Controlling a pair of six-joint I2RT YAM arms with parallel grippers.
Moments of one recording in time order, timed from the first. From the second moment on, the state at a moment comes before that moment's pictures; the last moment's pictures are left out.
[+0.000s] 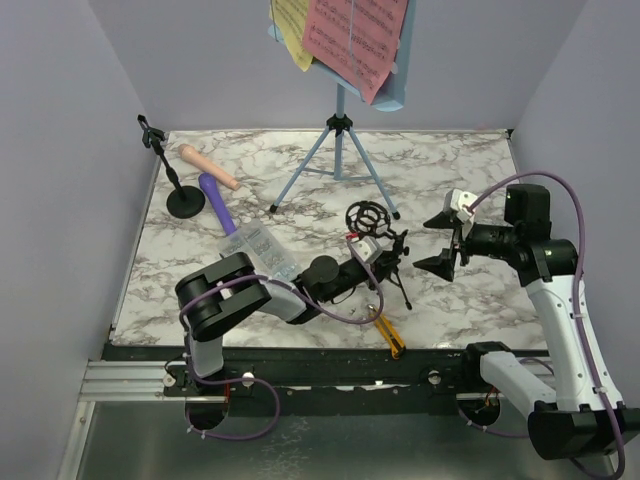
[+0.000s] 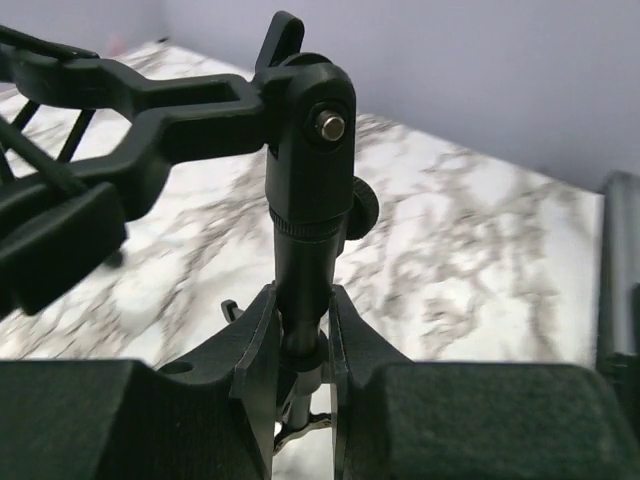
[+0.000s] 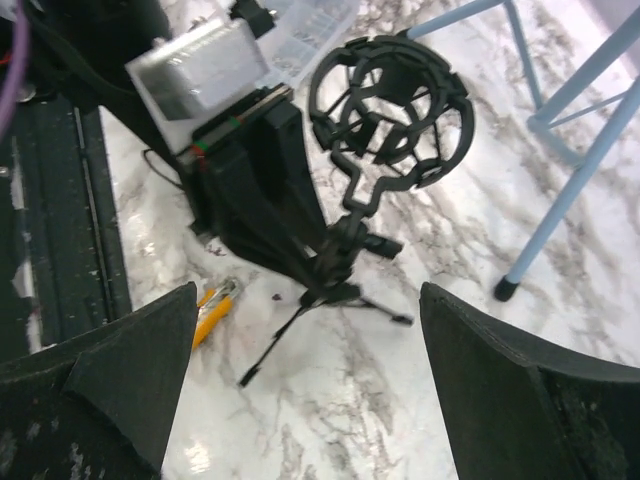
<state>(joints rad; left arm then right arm) -1.05 1.79 0.70 1.21 0.07 -0.12 0.06 0.93 1.07 -0.85 -1.02 -0.79</state>
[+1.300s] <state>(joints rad) -0.86 1.21 0.58 0.71 -0.32 -0.06 -0.16 0.84 0.73 -0.51 -1.25 -0.44</state>
